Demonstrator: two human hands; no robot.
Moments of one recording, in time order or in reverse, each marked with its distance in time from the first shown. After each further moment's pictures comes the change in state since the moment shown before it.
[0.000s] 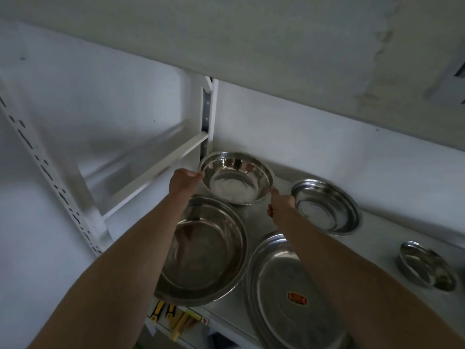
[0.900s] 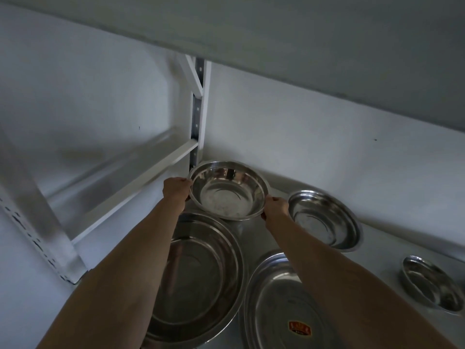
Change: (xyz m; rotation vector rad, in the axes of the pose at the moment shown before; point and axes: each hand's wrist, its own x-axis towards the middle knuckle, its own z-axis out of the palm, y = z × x) left_hand 0.043 -0.003 0.032 -0.452 0.023 -0.210; right_hand 0.045 -0.002 0.023 -0.080 0.067 -0.130
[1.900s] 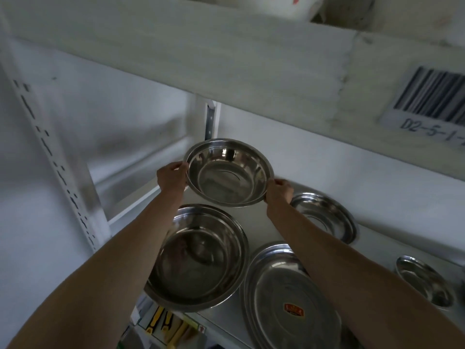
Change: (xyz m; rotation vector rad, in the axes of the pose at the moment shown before) left_hand -0.077 0.051 -0.057 -0.173 0.164 0.191; right_hand -0.070 -0.055 -0.009 0.121 -0.015 -0.181
